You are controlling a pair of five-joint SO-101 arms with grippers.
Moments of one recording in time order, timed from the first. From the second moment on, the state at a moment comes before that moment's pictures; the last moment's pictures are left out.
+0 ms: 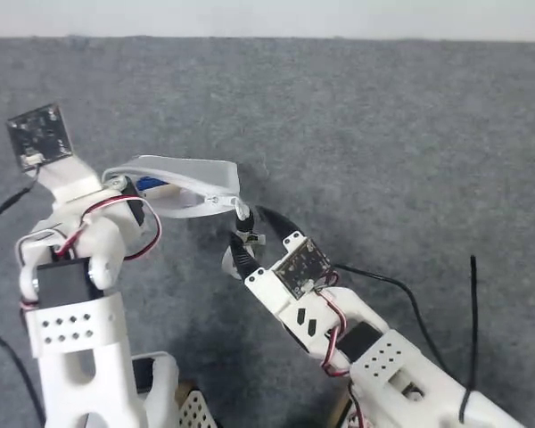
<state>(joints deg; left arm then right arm) -16.1 -52.5 41.0 66.9 16.9 -45.6 -53.5 89.7 -15.2 5.5</state>
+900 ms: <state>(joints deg) -16.1 -52.5 41.0 66.9 16.9 -45.6 -52.8 89.7 -18.4 5.5</state>
